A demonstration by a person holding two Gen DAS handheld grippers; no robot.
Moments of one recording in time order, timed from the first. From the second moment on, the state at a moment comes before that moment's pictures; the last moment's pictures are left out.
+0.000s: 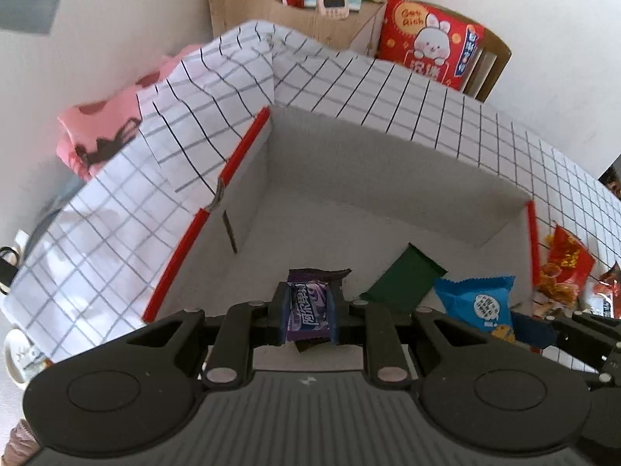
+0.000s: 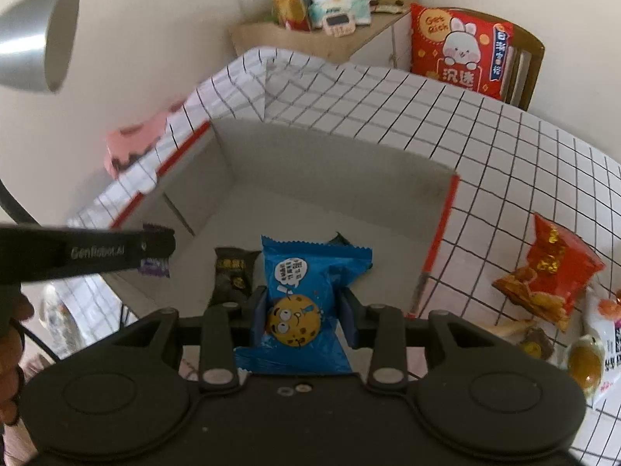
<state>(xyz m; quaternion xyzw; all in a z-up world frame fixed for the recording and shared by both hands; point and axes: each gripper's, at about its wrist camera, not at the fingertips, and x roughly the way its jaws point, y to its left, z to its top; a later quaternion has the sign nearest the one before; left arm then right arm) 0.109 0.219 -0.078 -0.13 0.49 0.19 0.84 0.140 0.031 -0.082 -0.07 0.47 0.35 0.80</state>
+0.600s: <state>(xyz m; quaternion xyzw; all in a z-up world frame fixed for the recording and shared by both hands) 0.132 0.226 -0.133 -0.11 0.55 0.20 0.80 0.145 0.078 -0.122 -0.15 0.48 0.36 0.79</state>
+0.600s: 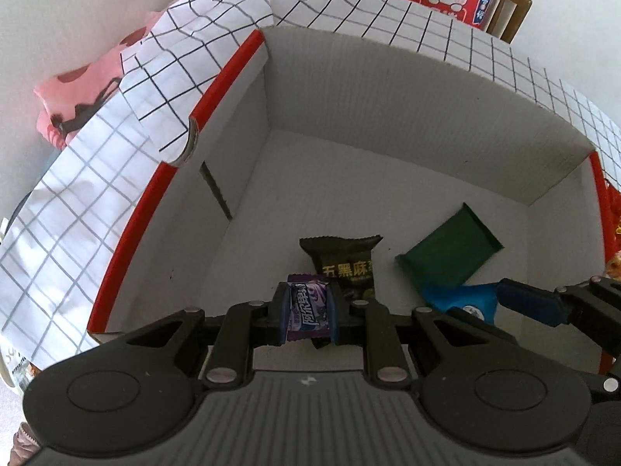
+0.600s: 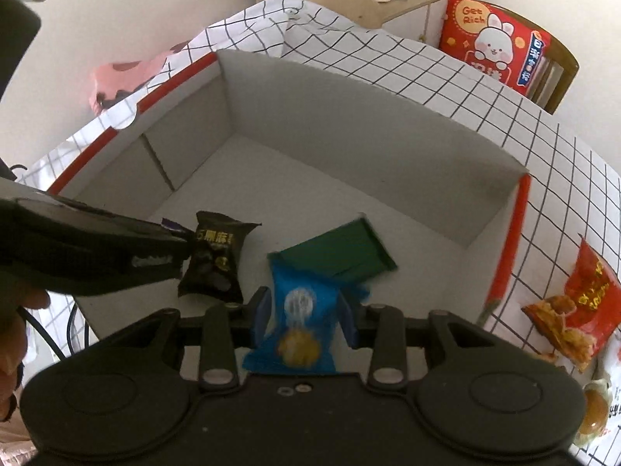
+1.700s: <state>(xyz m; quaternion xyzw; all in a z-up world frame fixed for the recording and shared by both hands) 0.072 0.197 -0.066 -0.12 0.45 0.17 0.87 0.119 0.015 -0.056 -0.05 0.43 0.38 0.81</state>
